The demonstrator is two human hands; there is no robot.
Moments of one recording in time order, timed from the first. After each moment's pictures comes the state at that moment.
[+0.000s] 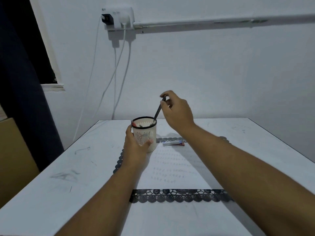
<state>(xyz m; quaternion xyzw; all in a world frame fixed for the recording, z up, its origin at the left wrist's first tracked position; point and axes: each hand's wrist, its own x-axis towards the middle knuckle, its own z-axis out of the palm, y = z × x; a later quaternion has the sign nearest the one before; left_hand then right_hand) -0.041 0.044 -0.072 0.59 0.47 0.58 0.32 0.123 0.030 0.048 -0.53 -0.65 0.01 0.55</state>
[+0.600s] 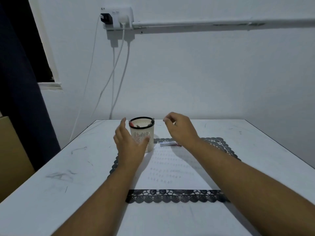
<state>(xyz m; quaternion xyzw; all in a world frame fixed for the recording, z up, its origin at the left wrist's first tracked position) -0.045 0.024 -0.051 0.62 0.53 0.57 0.11 0.146 0.022 0.003 -0.58 -0.66 0.07 0.47</state>
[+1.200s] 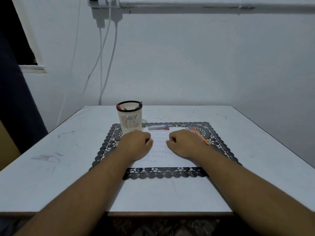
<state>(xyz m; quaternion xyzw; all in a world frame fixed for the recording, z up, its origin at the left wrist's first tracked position) -0.019 -0.001 -0.063 0.86 0.48 0.18 -0.04 0.192 -0.054 -0.052 -0.67 -0.72 0.04 0.16</state>
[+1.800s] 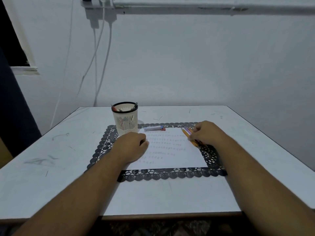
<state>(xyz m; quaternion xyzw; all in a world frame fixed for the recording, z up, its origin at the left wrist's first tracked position) -0.023 -0.004 -0.061 0.86 0.47 0.18 0.01 0.271 -0.057 -0.027 -0.78 -0.55 0.16 0.25</state>
